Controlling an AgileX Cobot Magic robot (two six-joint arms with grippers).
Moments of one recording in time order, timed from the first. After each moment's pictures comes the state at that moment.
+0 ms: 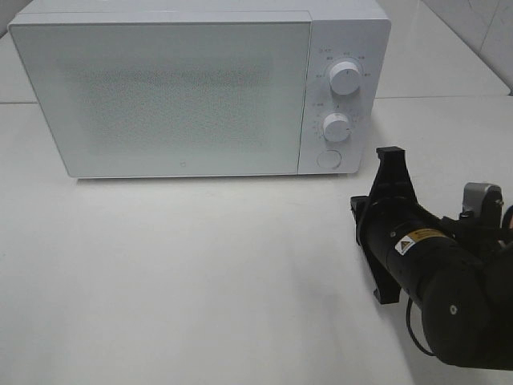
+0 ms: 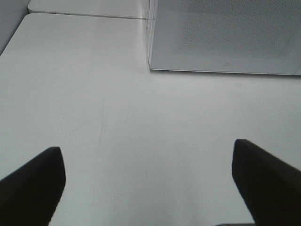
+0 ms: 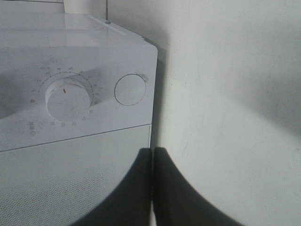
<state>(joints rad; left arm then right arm) 0.05 0.00 -0.52 -0.14 1.08 0.03 0.82 1.82 -0.39 0.85 -1.07 1.33</state>
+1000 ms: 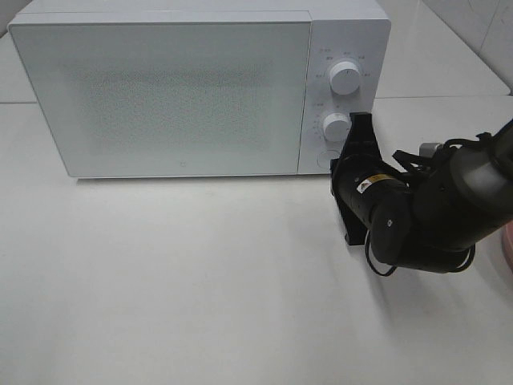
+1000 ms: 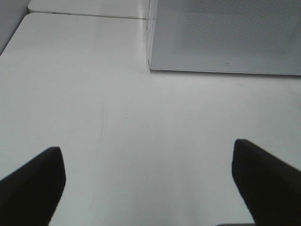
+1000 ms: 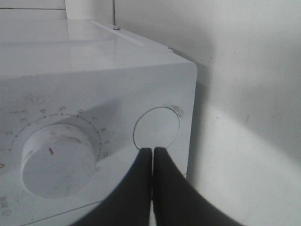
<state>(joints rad) 0.05 0.00 -0.52 -0.14 1.08 0.03 0.60 2.03 -0.69 0.66 -0.98 1.34</state>
